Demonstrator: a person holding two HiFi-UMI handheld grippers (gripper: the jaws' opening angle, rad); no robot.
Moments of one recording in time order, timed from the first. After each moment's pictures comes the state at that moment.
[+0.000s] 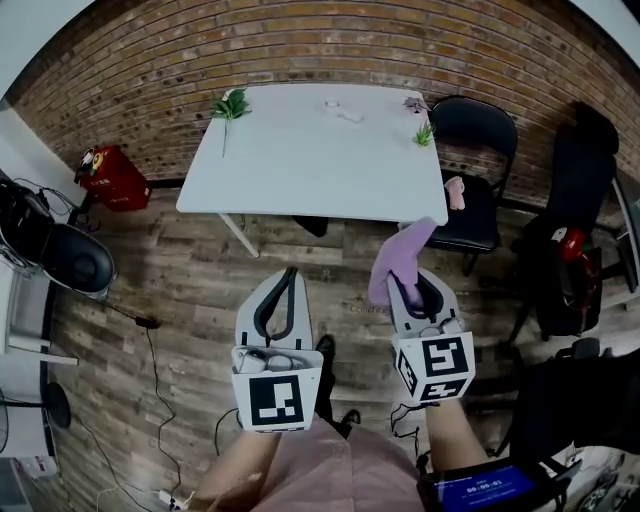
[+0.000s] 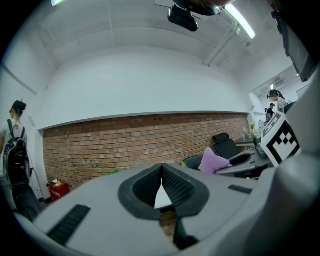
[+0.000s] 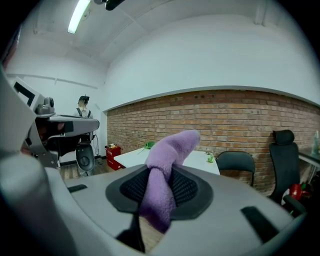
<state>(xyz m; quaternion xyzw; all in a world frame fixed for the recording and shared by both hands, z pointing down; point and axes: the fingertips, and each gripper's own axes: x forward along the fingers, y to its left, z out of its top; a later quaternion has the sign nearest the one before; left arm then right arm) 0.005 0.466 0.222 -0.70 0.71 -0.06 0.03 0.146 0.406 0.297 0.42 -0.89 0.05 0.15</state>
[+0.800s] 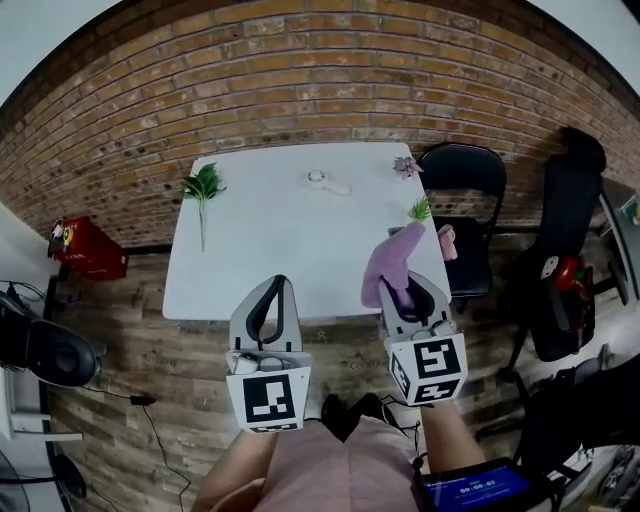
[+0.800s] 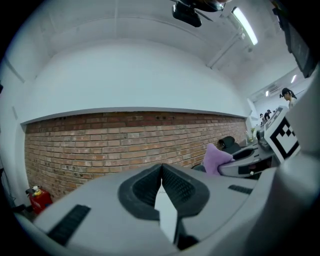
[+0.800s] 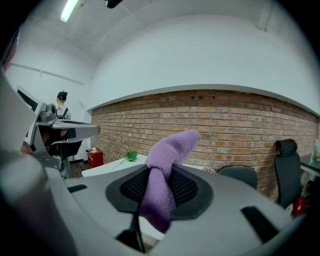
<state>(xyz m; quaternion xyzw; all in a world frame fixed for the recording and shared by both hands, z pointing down) -0.090 0.251 0.205 -0.73 0.68 -0.04 0.04 0.065 0.206 0.261 0.47 -0.87 0.03 0.14</state>
